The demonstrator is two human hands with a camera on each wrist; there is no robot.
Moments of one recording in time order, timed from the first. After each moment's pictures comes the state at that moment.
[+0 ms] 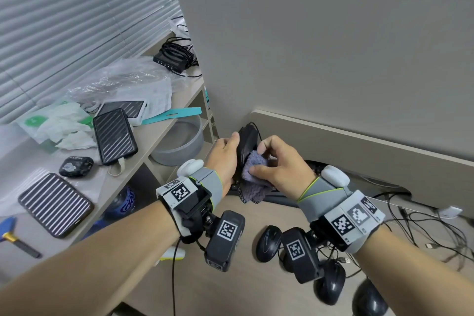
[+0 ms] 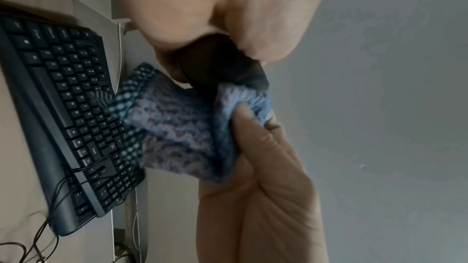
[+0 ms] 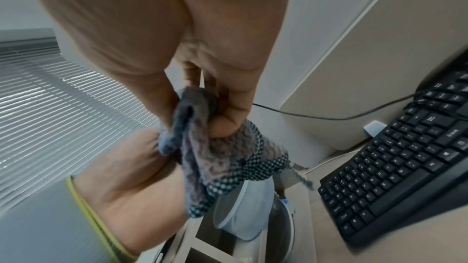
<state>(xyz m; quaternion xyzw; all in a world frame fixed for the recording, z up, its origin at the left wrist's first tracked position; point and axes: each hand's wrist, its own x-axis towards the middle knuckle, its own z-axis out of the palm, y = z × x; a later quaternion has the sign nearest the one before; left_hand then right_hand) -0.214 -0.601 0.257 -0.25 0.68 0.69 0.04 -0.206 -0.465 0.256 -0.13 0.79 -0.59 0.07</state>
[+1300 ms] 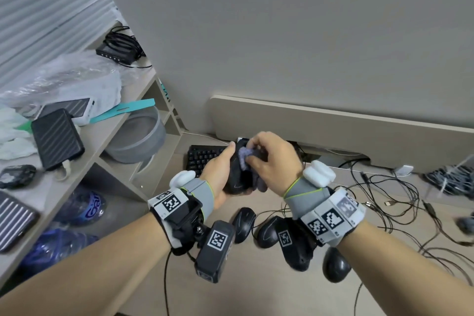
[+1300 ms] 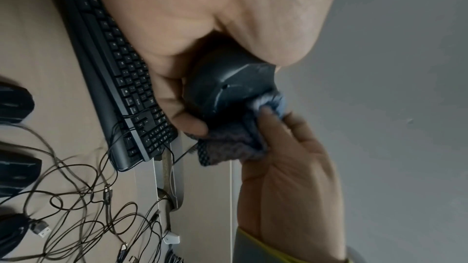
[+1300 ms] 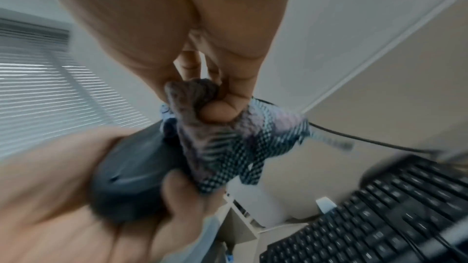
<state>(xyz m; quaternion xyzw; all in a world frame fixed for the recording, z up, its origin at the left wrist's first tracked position) -0.182 -0.527 0.223 -0.25 0.57 0.74 0.24 -0.175 -0.396 0.241 -0.11 0.89 -0.43 -0.09</state>
